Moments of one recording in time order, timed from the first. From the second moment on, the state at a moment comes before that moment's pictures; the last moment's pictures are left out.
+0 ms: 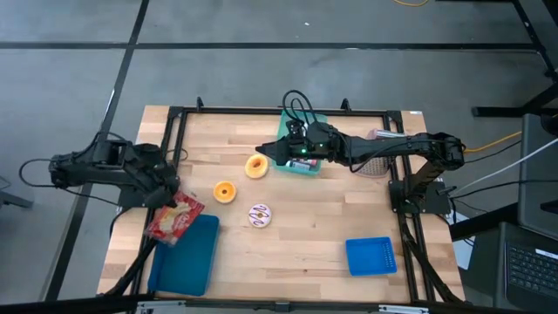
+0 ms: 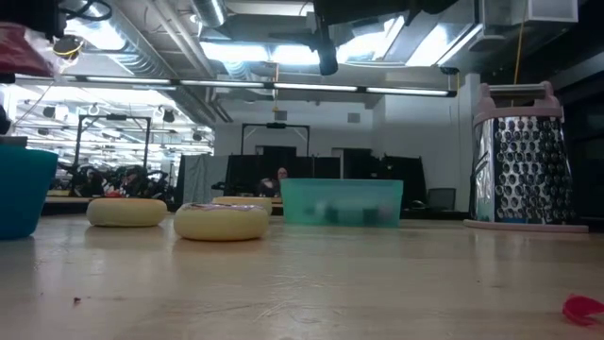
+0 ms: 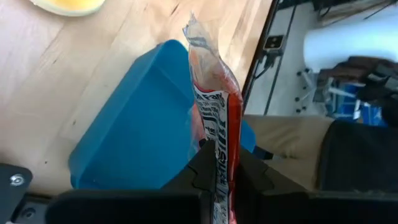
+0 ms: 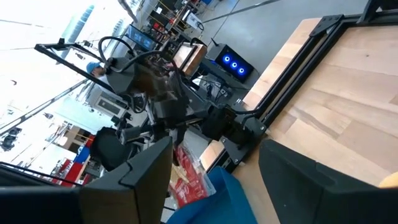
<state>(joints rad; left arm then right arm) 0.03 0.31 0.70 -1.22 0.53 -0.83 -0.07 1.66 1.23 0.29 0.01 0.95</state>
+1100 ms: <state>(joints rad) -0.47 0.50 0.50 -0.64 0.32 -1.25 -0.06 1.66 1.23 0.29 -0.03 0.96</state>
